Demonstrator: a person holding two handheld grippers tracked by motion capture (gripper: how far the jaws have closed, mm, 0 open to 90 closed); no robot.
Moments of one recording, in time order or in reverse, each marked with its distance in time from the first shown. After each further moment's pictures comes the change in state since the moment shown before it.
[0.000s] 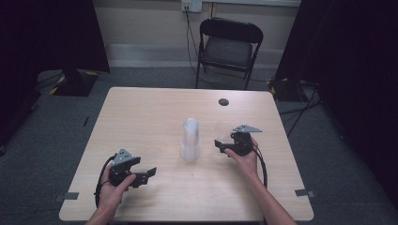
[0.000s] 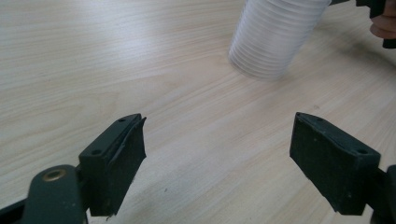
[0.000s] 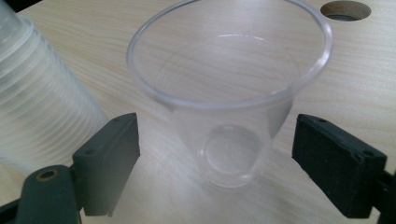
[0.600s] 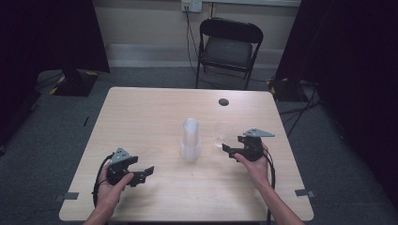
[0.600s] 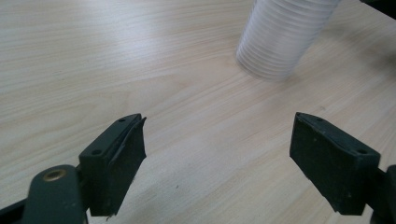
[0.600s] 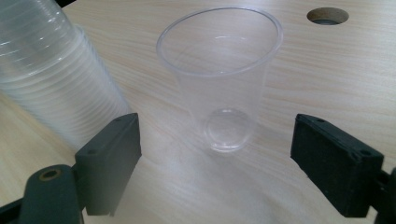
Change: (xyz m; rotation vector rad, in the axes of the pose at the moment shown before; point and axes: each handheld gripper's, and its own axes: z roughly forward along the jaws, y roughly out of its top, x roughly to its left) left arm 0.005 0.002 -0.004 0.006 0.012 -0.005; right arm -0.001 -0.003 -0.043 -0.013 0.018 0.005
